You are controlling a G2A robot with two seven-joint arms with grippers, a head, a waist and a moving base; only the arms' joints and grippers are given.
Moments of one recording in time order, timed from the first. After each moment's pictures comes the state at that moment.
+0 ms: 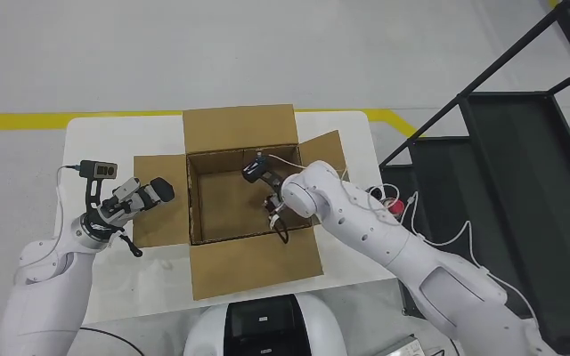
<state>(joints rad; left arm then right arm) 1.35 -1.05 -1.54 -1.42 -0.75 -0.51 -1.18 -0.76 -1.29 0.64 -1.41 -0.90 0.11 1.18</state>
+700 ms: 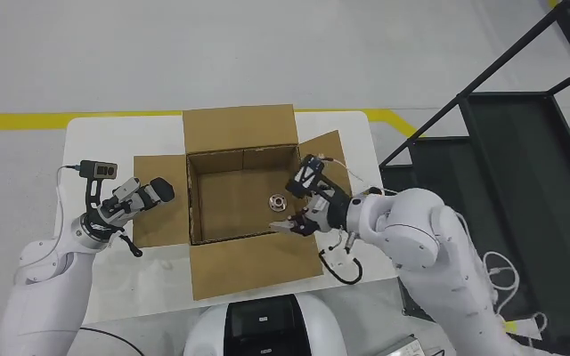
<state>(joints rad) 1.35 -1.05 -1.54 -1.42 -0.75 -0.51 -1.18 -1.38 -1.12 1.35 -2.25 -0.72 -0.24 1.13</state>
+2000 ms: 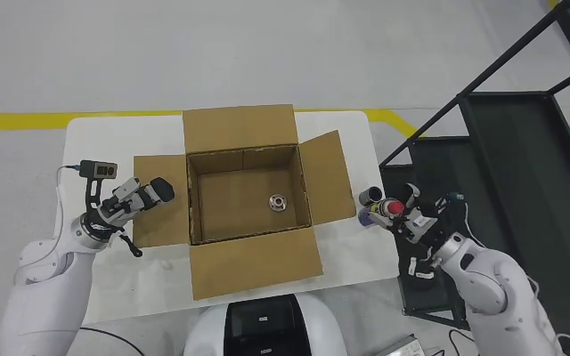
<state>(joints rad) 1.35 -1.05 -1.54 -1.42 -0.75 -0.51 -1.18 -1.96 -1.12 1.87 -1.95 -0.90 -0.59 0.18</state>
